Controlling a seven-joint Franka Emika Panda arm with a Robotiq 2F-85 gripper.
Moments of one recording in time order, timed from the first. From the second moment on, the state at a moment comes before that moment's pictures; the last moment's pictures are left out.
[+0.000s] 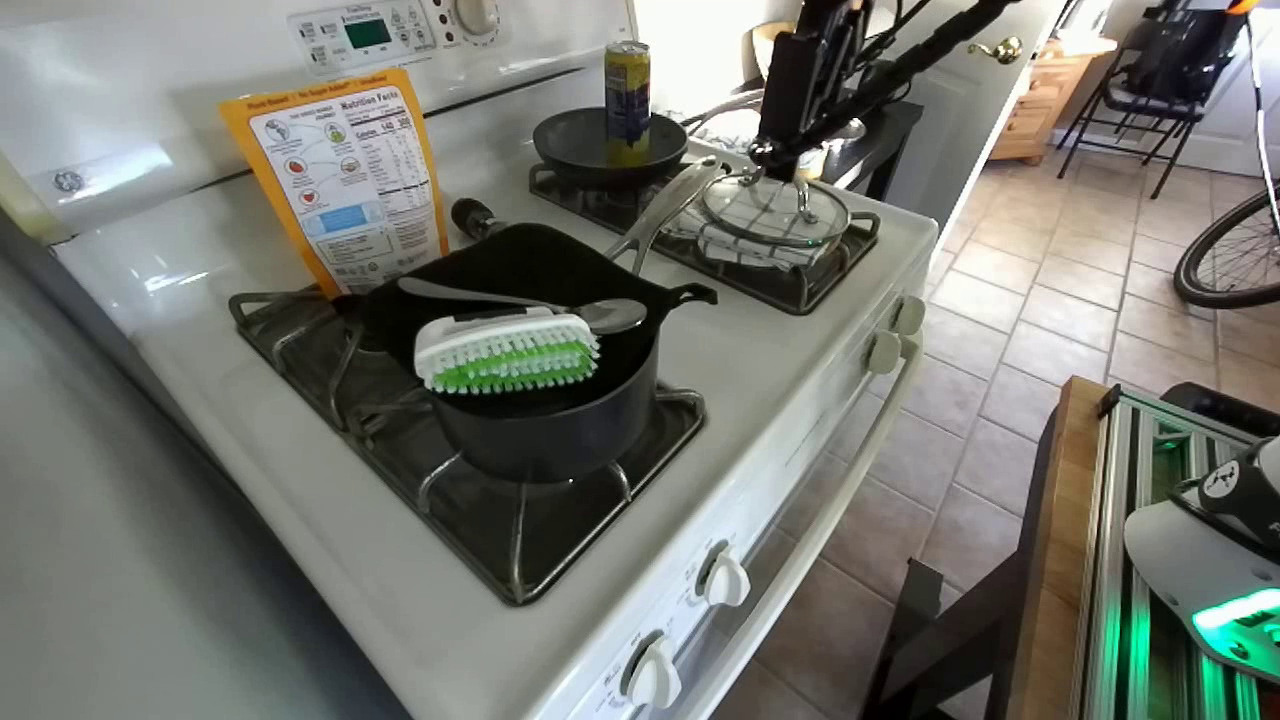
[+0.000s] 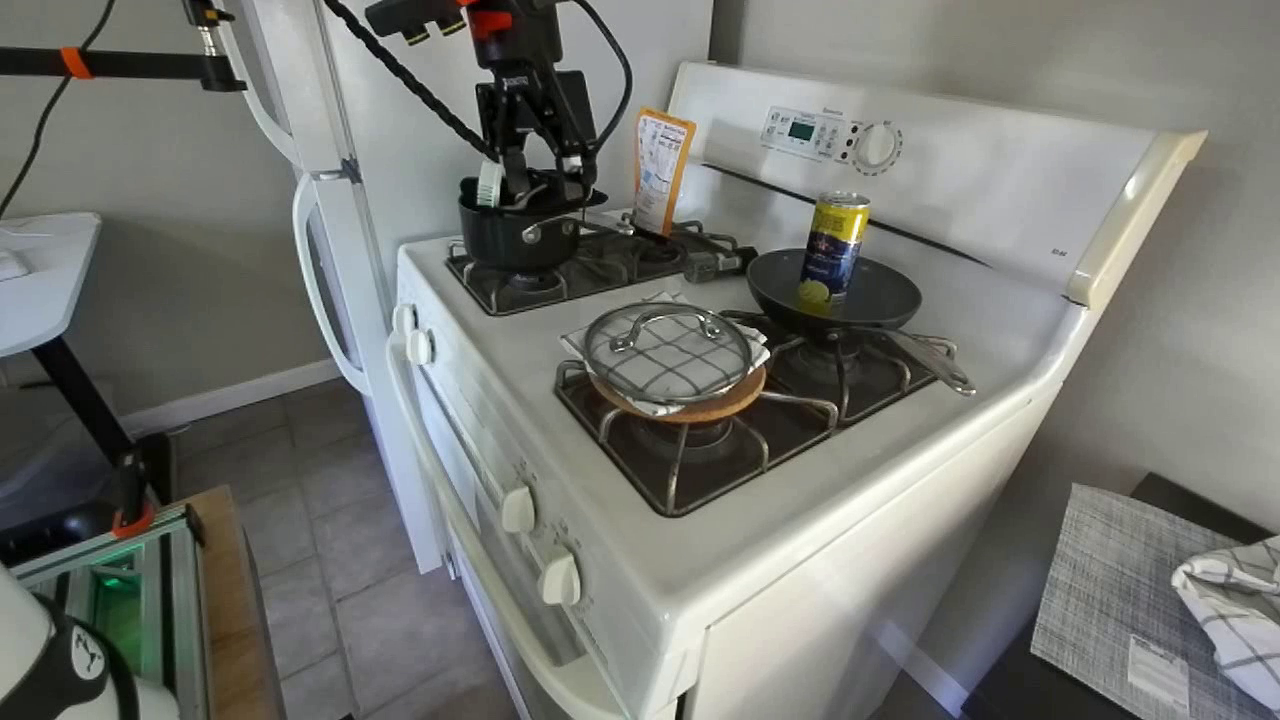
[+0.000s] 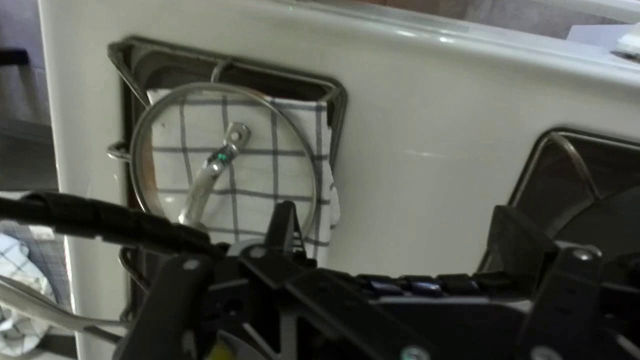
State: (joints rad) arm 0.05 -0.27 0.23 -2.21 -0.14 1.97 0.20
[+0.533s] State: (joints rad) arm 0.20 -0.12 0.27 -2.15 -0.15 2.27 0.02
